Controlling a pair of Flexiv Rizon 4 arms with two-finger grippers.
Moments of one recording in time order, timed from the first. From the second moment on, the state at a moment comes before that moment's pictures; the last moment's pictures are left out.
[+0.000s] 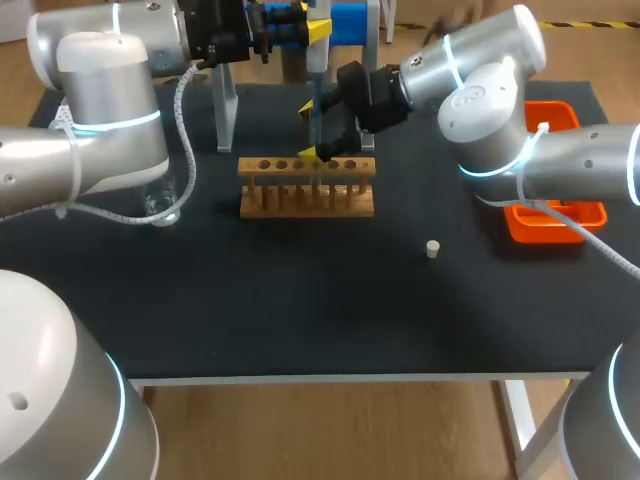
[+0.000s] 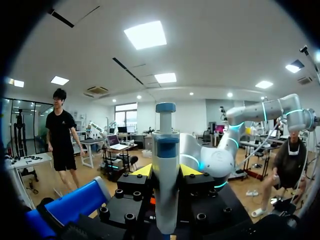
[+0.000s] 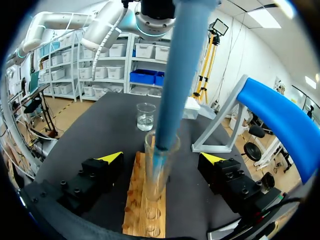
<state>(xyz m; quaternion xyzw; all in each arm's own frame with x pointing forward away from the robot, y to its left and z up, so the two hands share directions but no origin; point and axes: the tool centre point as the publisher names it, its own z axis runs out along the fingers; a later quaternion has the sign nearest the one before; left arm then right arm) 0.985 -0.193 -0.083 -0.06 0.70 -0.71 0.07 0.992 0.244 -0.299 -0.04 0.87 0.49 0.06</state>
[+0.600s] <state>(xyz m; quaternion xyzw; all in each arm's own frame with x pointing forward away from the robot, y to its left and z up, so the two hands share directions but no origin) 0.985 -0.193 -0.083 -0.06 0.70 -0.71 0.07 0.965 0.175 -0.246 -0.04 0.83 0.55 0.08</state>
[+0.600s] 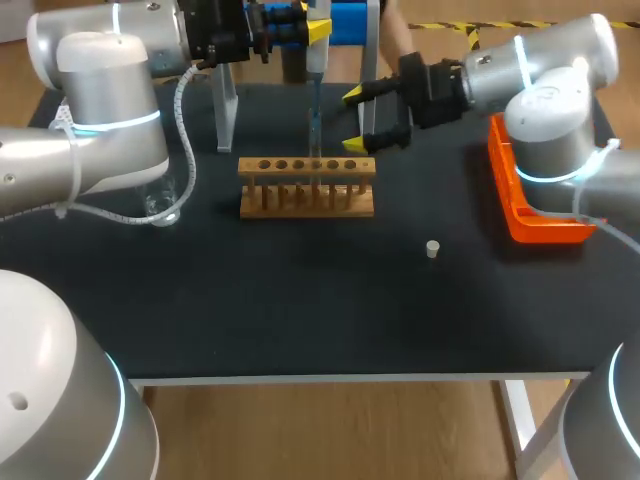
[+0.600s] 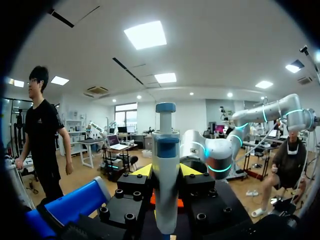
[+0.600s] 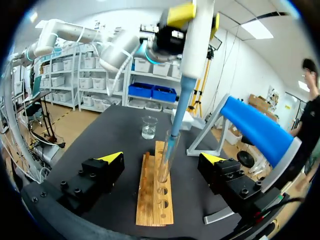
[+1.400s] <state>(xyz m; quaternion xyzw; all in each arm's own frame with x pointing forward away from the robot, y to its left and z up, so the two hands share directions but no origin) 0.985 -0.193 -0.083 -0.06 0.70 -0.71 0.07 0.948 0.126 -0.118 -0.08 0.77 0.62 0.08</state>
